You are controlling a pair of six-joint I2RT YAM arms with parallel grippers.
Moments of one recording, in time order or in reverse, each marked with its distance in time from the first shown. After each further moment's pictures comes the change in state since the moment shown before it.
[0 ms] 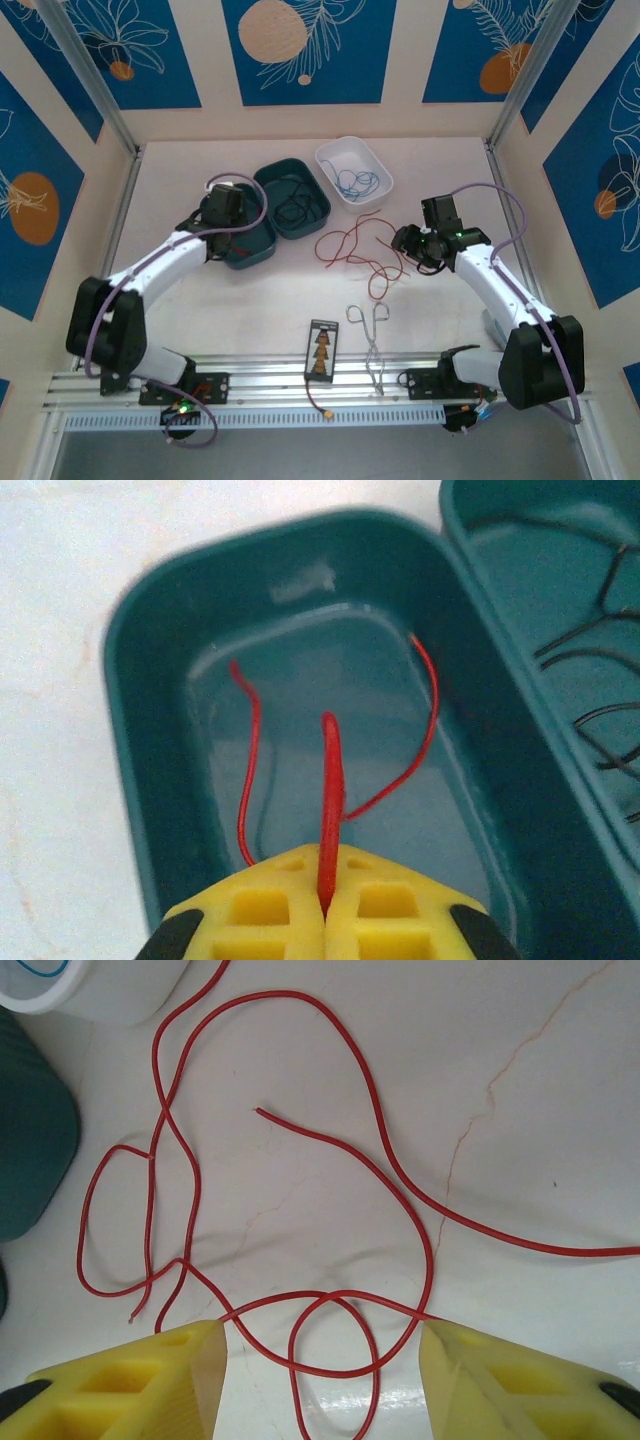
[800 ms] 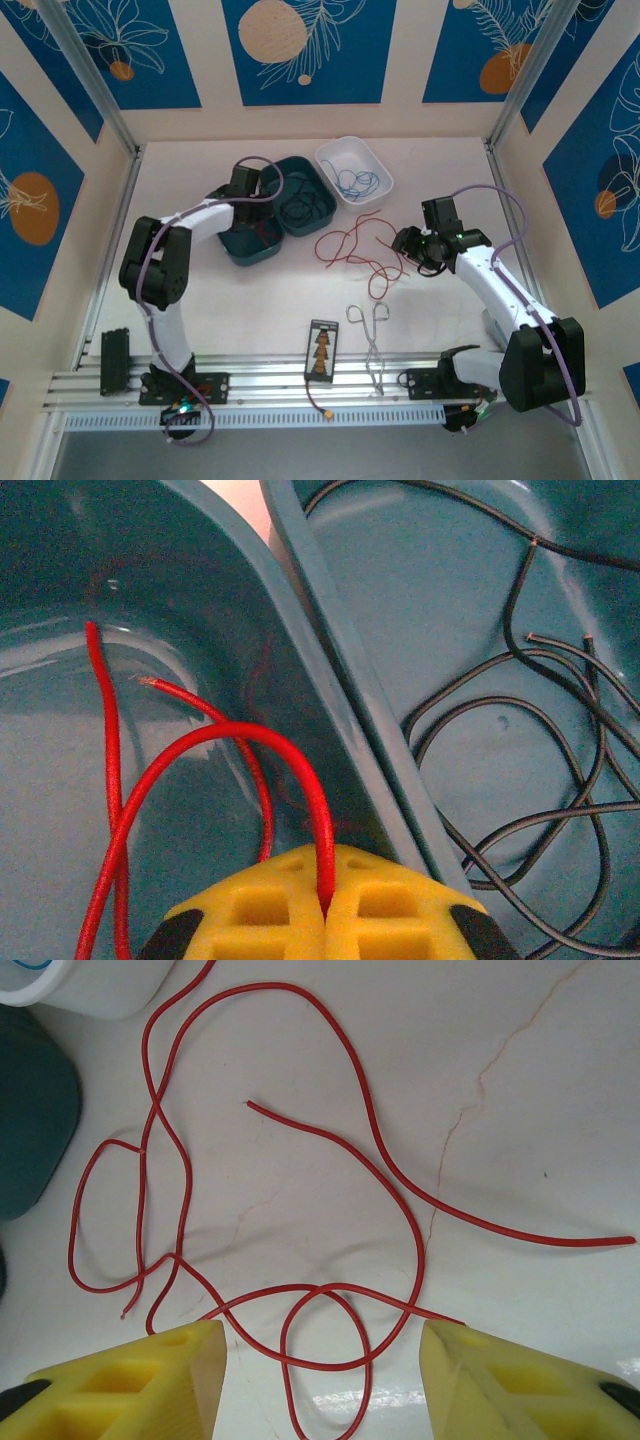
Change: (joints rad) left arm 0.041 0.441 0.302 0.119 0.345 -0.085; right arm 0.000 -0.007 -0.007 -0.009 0.005 0.000
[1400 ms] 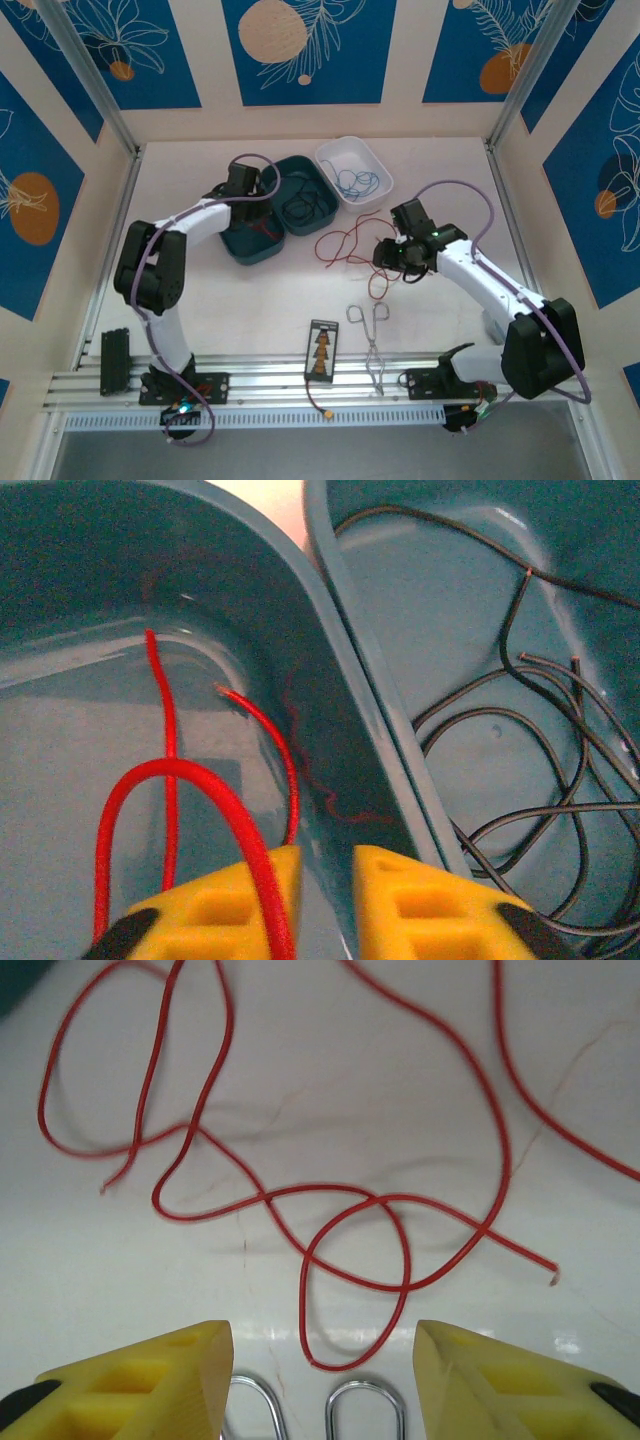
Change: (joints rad) left arm 0.000 -0.064 -0.017 -0.025 -0.040 -0.043; right arm 0.222 0.088 0.071 -0.118 0.046 -0.110
